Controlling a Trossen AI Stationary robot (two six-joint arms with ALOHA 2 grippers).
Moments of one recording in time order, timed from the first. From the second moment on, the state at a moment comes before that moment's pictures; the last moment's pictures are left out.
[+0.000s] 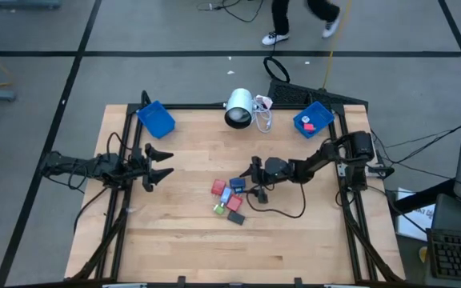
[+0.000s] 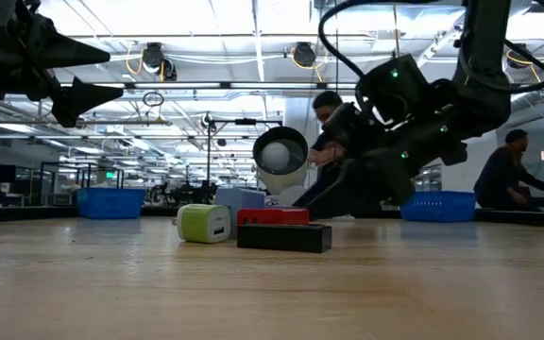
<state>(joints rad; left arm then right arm) -0.17 0.01 0.02 0.08 -0.34 -0.29 -0.05 1.90 0.58 0.88 -0.15 -0.11</state>
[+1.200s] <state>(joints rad) -0.17 0.01 0.02 0.08 -0.34 -0.29 -0.07 1.90 0.59 0.84 -0.16 -0.12</state>
